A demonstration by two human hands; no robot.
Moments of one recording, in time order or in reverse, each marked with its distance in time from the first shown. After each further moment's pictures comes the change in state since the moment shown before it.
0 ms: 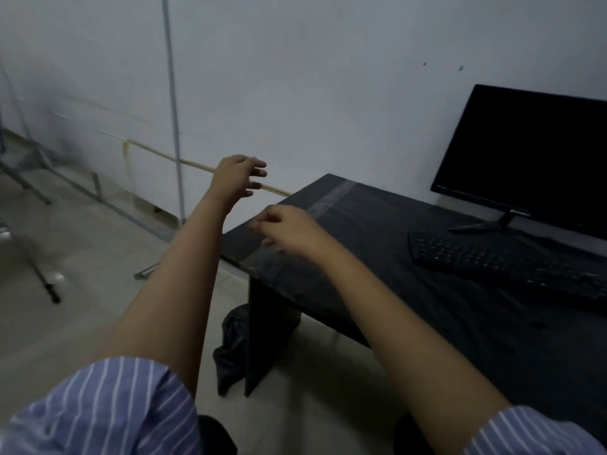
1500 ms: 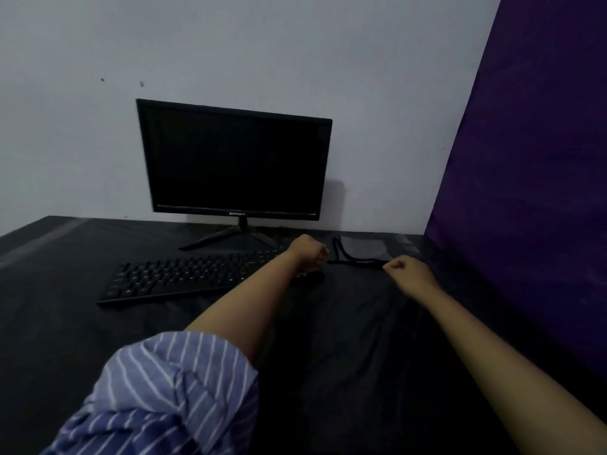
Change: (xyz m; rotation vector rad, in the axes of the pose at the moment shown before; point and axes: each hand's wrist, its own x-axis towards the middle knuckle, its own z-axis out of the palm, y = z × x) left_hand -0.193 0.074 0.639 0.206 -0.860 -0.088; right_hand -0.400 0.355 -0.450 -0.235 0.891 0.741
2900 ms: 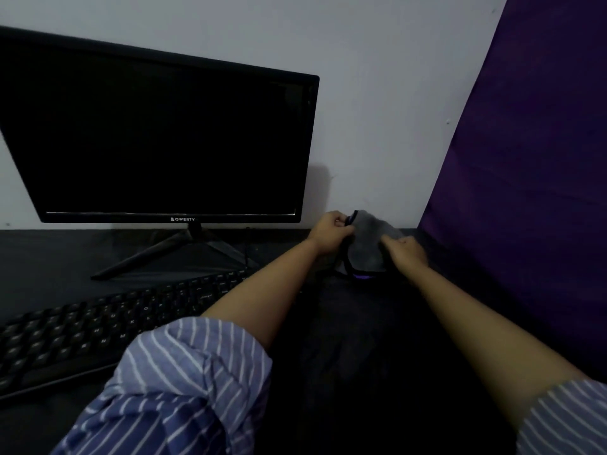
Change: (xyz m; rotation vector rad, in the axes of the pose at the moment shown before) left_hand 0.182 0.012 0.056 -0.093 -0.139 0.366; right_hand 0.171 0.025 0.042 0.142 0.187 0.310
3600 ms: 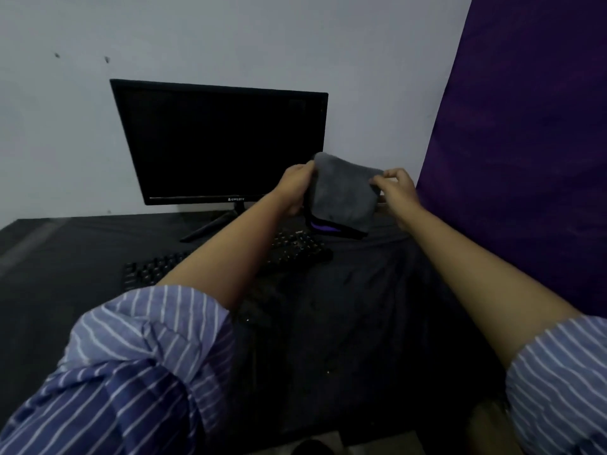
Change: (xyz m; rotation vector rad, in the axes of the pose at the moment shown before) left_hand -0.171 0.118 -0.099 -0.399 0.122 -0.092; right_hand -0.186 -0.092 -0.060 0.564 -0.079 -0.253
